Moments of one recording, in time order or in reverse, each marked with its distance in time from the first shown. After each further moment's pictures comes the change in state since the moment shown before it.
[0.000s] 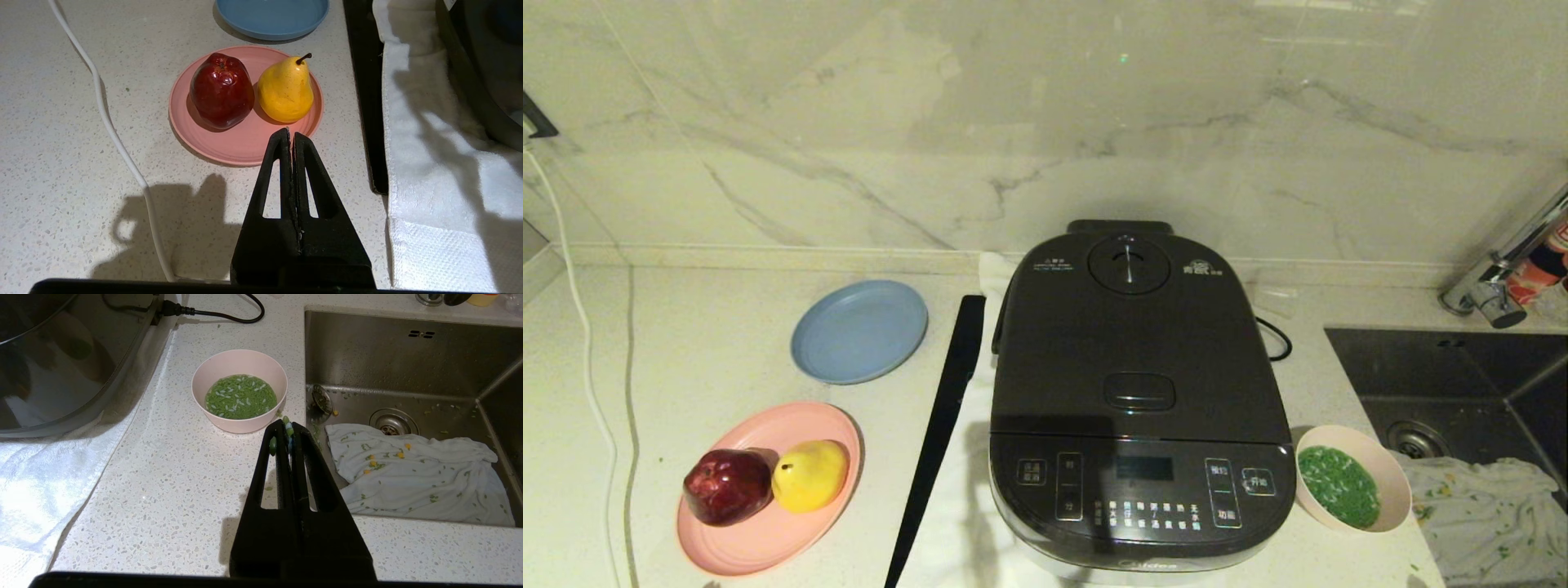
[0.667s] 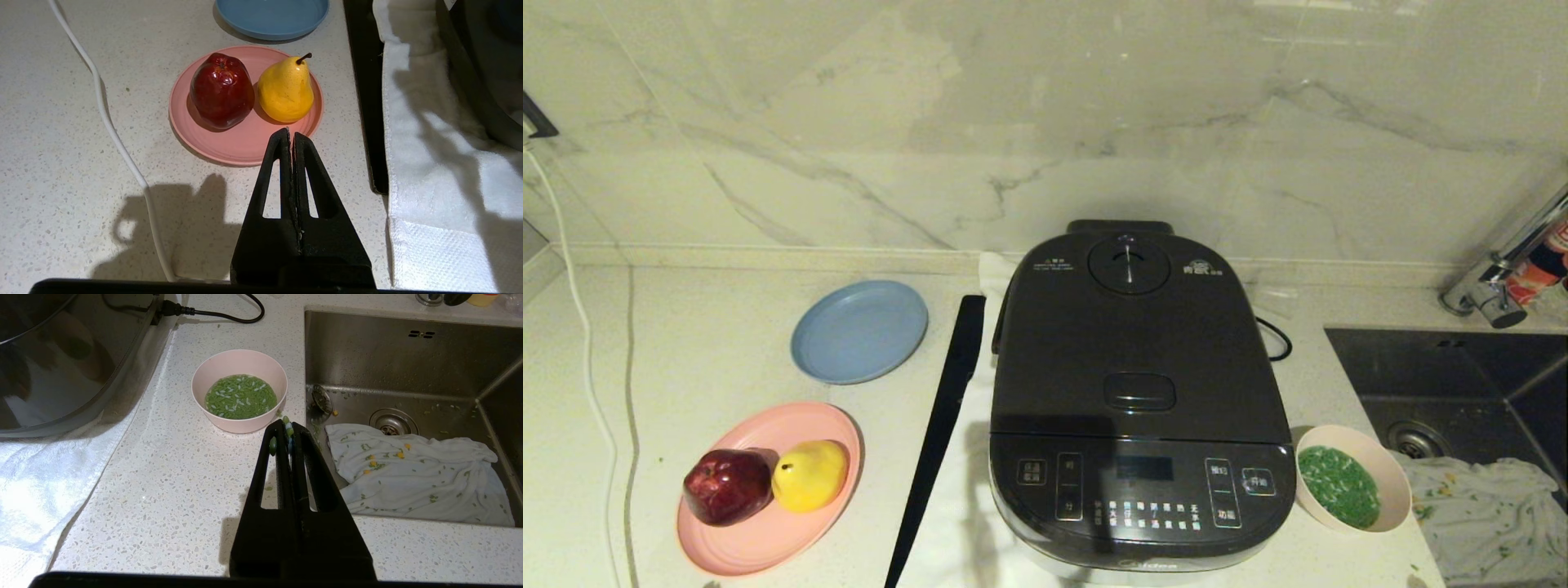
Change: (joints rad) left arm 0.000 0.000 0.000 0.000 0.002 0.007; right arm 0.000 0.000 0.000 0.000 0.000 0.000
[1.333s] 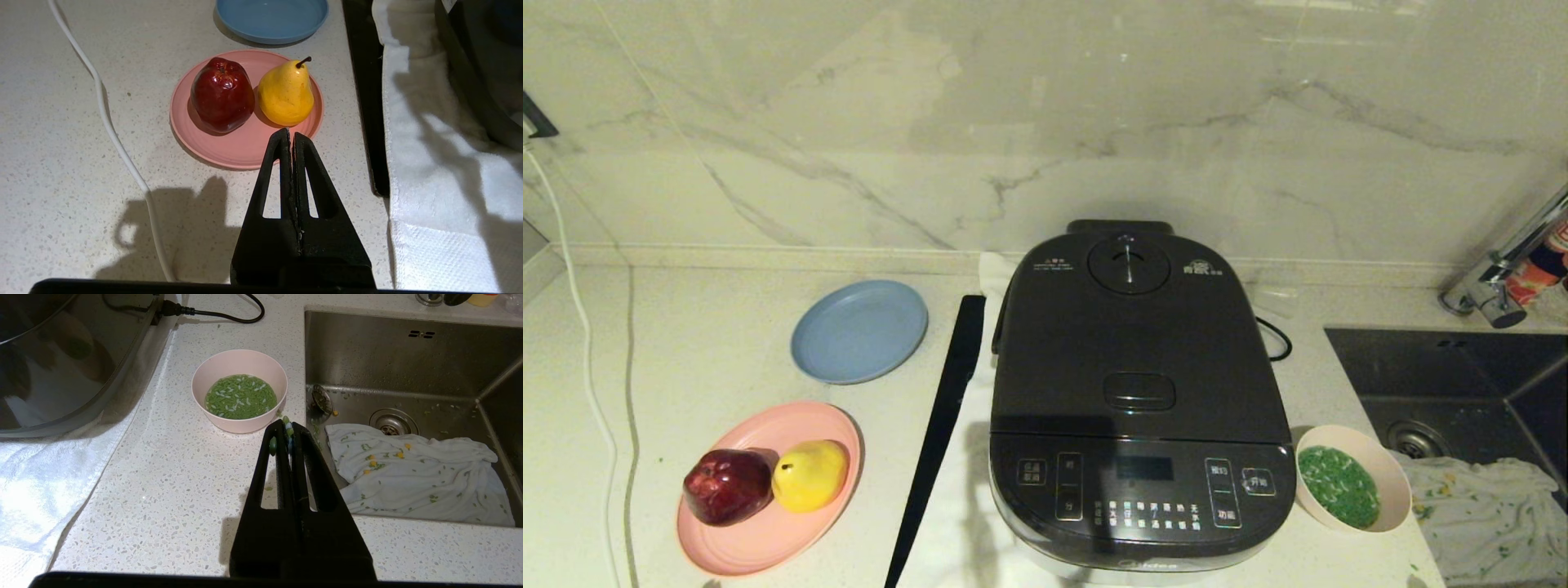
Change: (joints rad) left arm 0.000 0.000 0.007 -0.018 -0.002 -0.004; right arm 0.000 0.000 0.000 0.000 0.000 0.000
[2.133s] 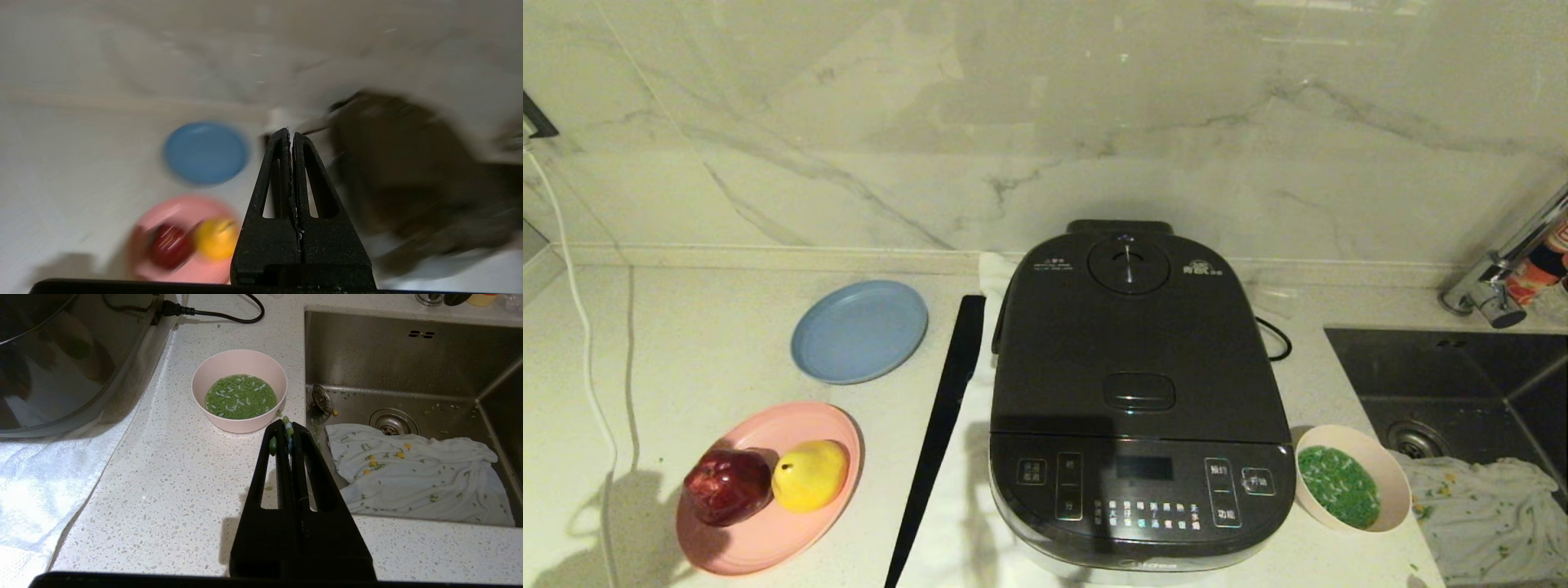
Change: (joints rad) left arm -0.001 0.428 -0.760 0.109 -0.195 -0.156; right arm 0.000 0.000 0.000 0.000 0.000 0.000
